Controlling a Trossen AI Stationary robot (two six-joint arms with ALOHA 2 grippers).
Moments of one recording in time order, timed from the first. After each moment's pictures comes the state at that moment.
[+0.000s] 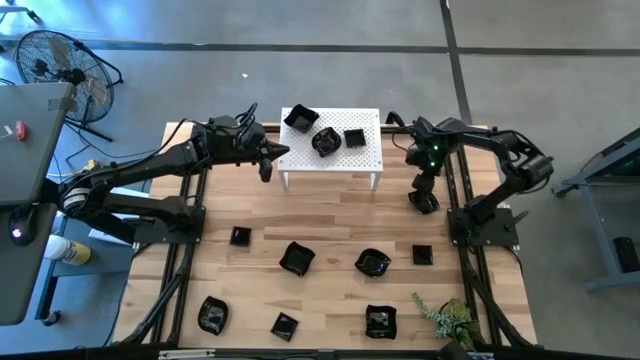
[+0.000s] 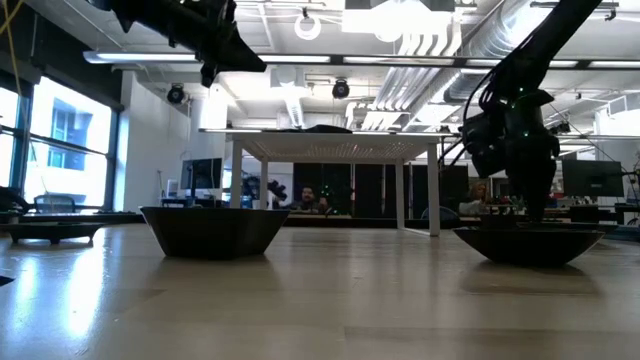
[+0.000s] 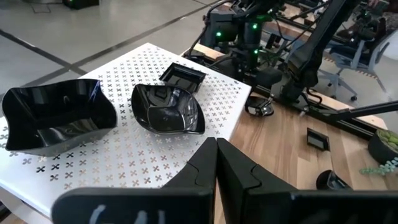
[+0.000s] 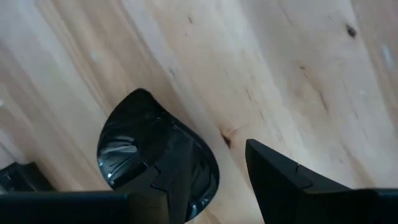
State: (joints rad) left arm 0.44 1.03 0.83 -0.08 0.13 -0.19; right arm -1.00 1.54 0.82 -1.02 -0.23 -0.50
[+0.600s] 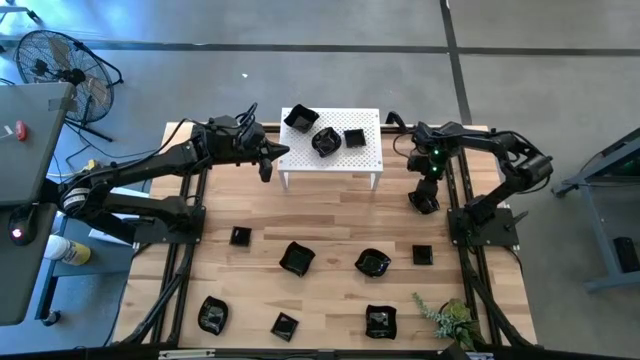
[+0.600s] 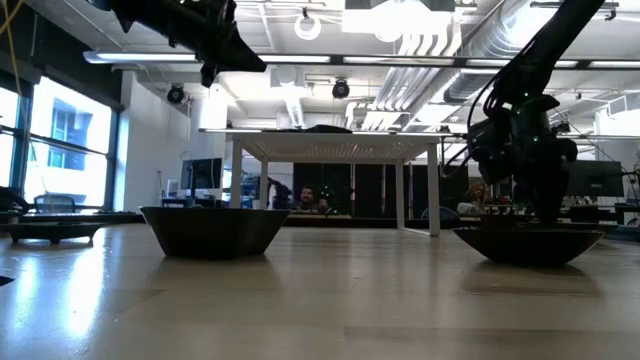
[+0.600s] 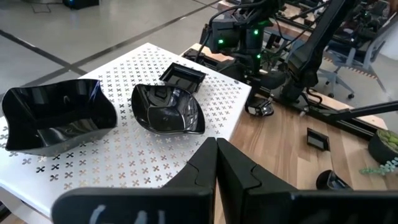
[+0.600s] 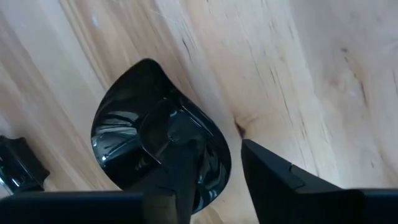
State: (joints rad) left arm 0.44 1.03 0.83 -0.08 0.13 -0.19; right arm -1.01 1.55 0.76 -1.01 -0.23 -0.58
